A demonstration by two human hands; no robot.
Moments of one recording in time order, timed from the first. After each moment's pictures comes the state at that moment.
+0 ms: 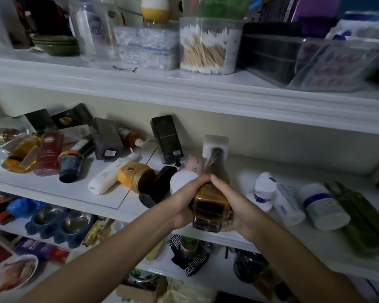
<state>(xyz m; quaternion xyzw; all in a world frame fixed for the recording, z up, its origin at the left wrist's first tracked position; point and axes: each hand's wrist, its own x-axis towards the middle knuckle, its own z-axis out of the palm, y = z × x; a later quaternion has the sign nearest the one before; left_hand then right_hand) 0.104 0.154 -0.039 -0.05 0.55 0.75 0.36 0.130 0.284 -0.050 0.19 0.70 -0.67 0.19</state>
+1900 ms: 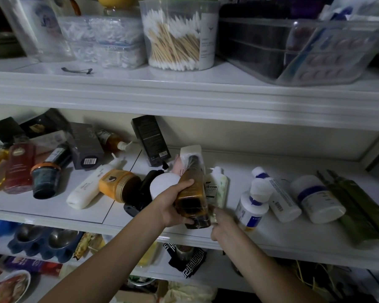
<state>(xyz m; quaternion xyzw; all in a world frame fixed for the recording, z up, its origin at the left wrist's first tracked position) 0.036 0.159 -0.085 -0.17 0.49 0.75 0.41 0.077 0.282 -0.120 0.46 0.42 -0.78 0.10</state>
